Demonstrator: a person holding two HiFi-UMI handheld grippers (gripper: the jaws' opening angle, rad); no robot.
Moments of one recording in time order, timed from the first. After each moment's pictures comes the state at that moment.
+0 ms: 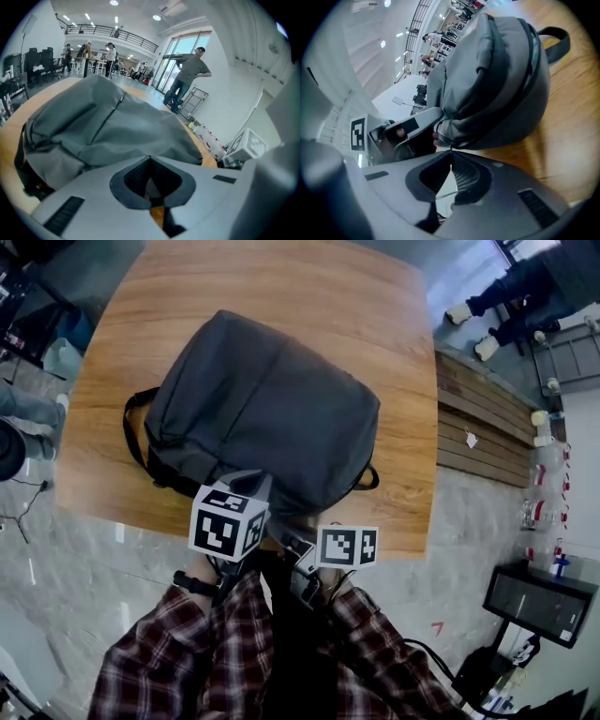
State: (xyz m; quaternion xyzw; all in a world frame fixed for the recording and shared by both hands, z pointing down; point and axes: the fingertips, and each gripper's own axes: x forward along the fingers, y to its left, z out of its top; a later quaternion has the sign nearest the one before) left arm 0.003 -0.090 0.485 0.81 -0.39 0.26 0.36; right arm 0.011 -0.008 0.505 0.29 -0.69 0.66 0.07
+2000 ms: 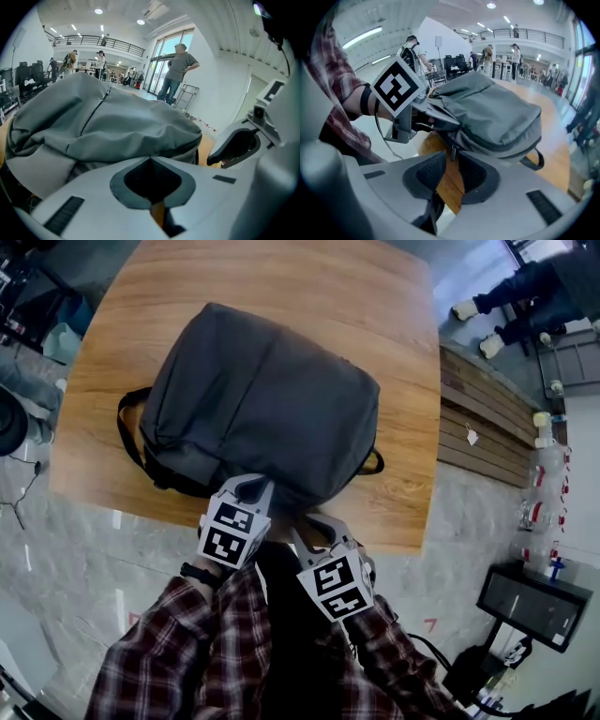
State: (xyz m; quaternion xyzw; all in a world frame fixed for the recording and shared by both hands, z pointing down) left arm 0.024 -0.060 0.525 0.84 -0.37 0.27 0.29; right arm 0.065 0.015 0.492 0.32 -0.83 0.19 0.41
